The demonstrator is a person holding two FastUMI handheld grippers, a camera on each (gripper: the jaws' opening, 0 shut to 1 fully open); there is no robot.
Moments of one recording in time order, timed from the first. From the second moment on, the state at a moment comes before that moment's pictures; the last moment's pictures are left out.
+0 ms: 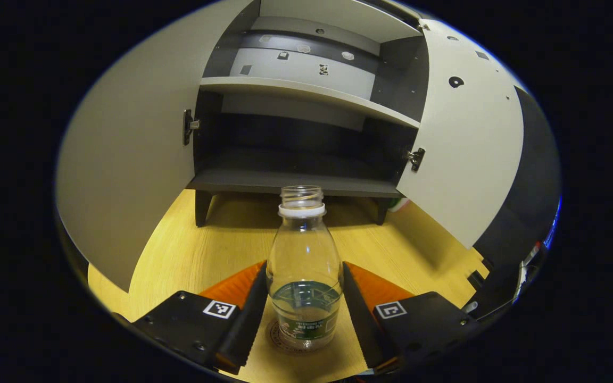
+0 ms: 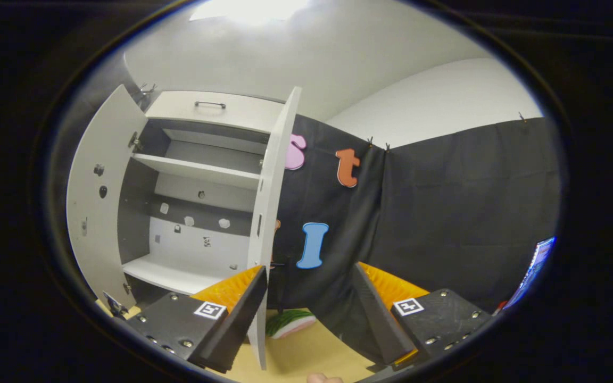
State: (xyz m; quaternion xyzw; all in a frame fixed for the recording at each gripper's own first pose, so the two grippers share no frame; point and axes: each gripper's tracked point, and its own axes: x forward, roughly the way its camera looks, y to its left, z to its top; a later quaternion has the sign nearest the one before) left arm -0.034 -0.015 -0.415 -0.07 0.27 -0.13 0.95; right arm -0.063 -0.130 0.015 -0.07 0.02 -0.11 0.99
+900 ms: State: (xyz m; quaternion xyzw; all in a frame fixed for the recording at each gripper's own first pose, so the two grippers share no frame) left arm -0.064 -0.011 -0.384 -0.06 0.26 -0.15 0.95; right arm -0.064 -0.124 -0.002 -0.05 0.03 -0.10 0.99
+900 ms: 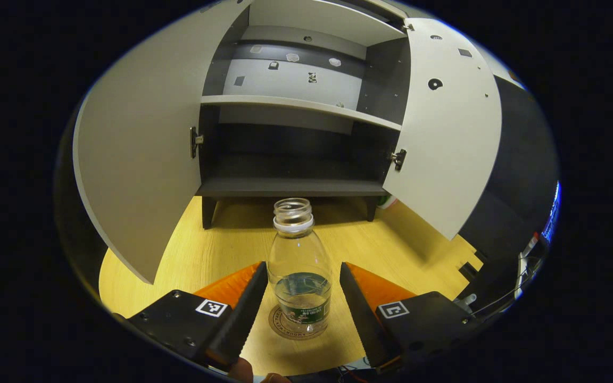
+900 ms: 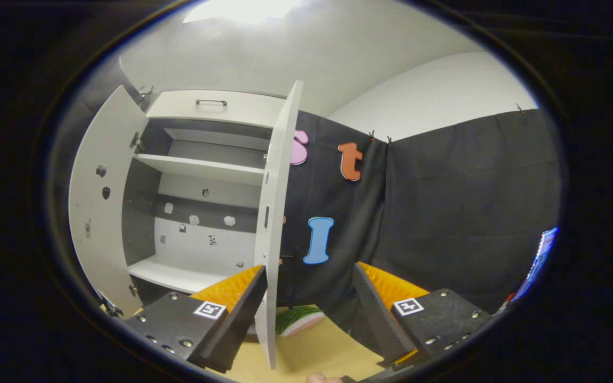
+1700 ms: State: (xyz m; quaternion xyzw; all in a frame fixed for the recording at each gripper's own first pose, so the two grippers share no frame) left arm 0.036 0.030 -0.435 -0.09 0.33 -0.05 0.94; right arm -0.058 -0.101 -0.043 -0.06 0.08 -0.09 0.99
